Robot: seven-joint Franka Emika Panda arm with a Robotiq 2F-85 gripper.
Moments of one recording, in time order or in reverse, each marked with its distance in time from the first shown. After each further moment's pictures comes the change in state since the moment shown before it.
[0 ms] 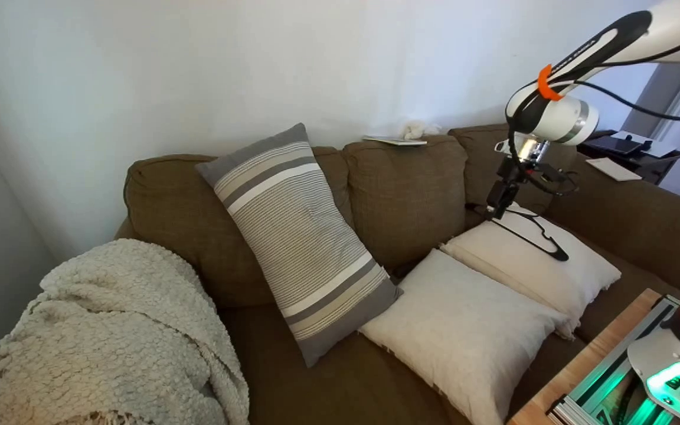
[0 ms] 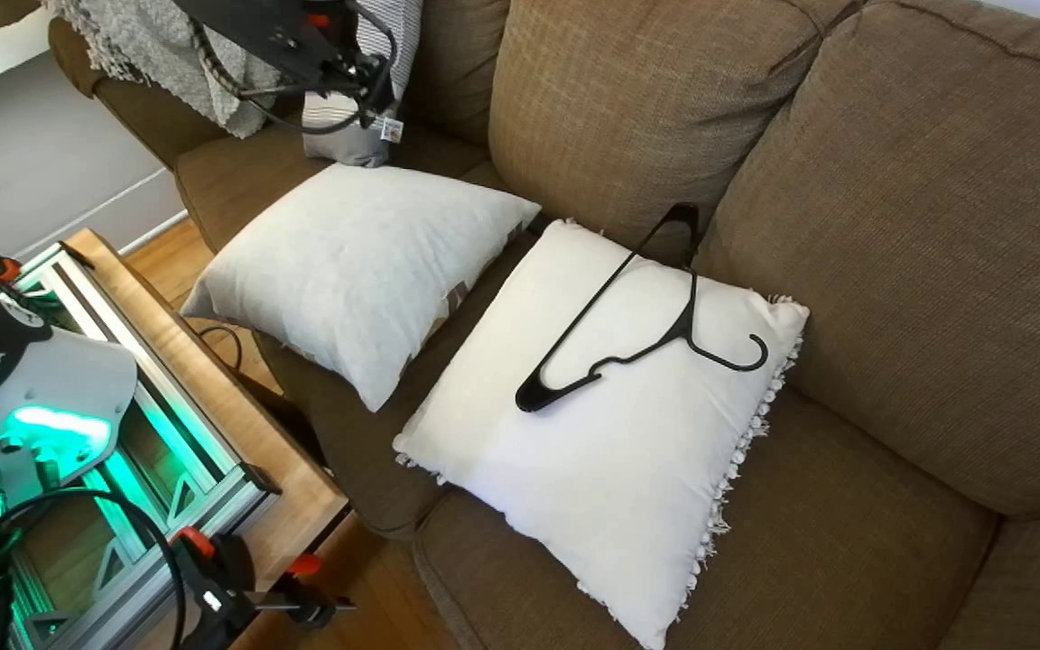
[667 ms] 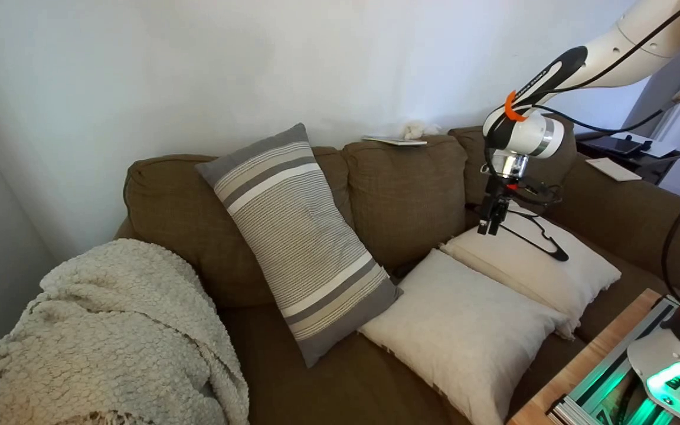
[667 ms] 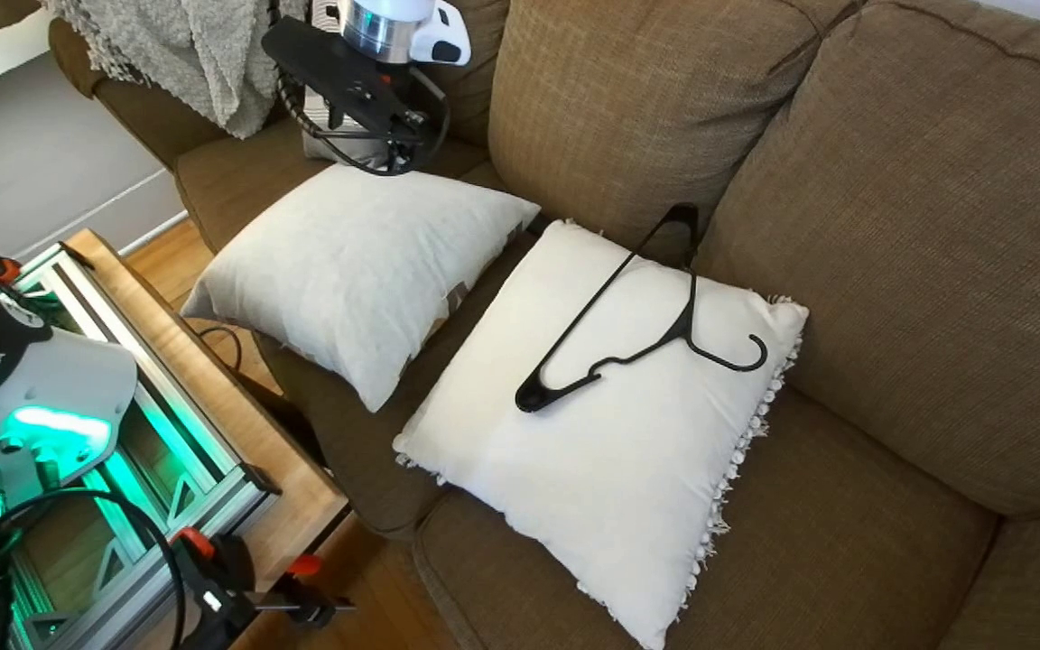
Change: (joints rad) arm -0.124 0.262 0.079 0.200 -0.018 -0.141 -0.002
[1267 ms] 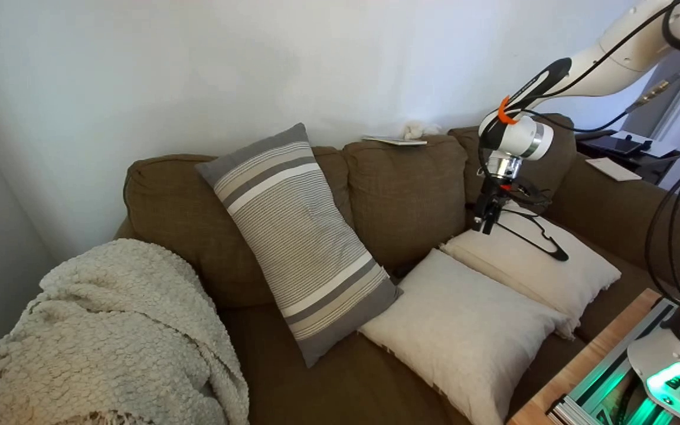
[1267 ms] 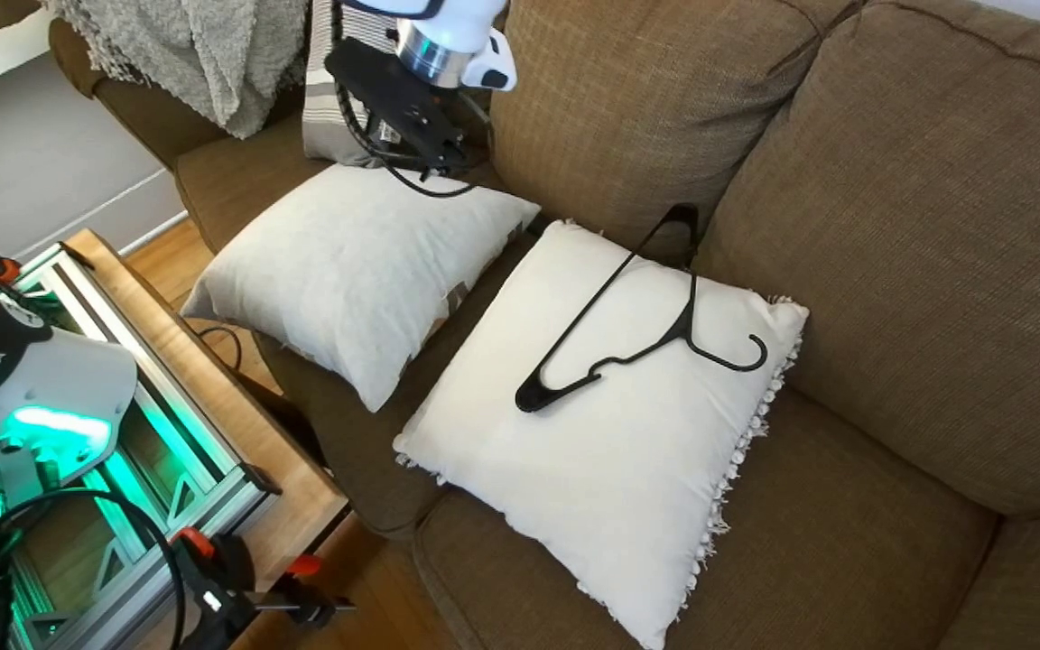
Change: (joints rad) arm -0.179 0.167 0.102 0.185 0.000 -0.083 -0.032
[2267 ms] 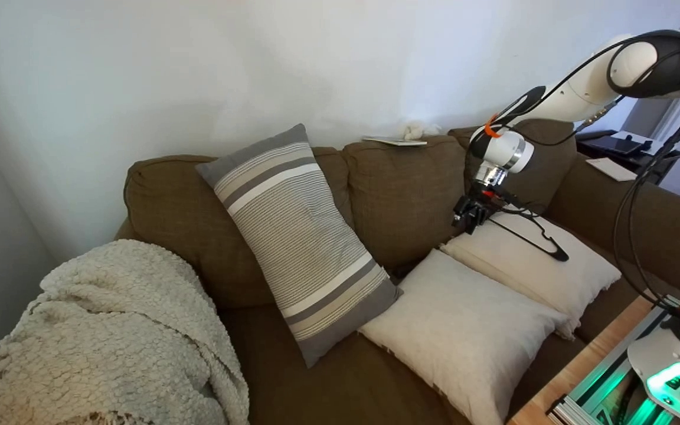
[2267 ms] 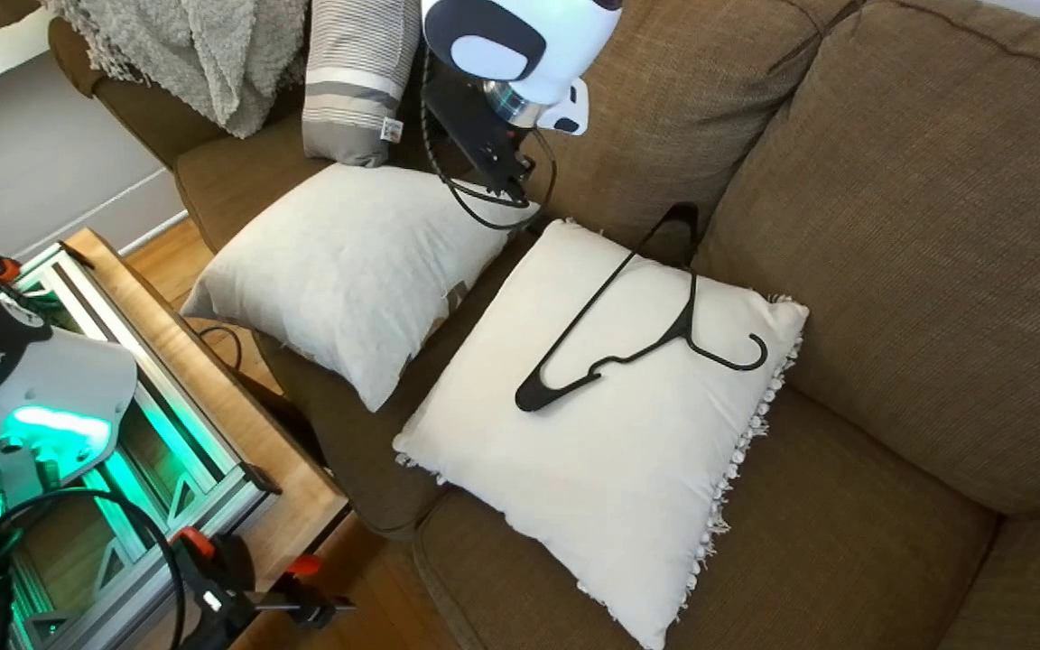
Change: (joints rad) arm -0.128 0.293 0.067 0.322 0.093 0.037 0.120
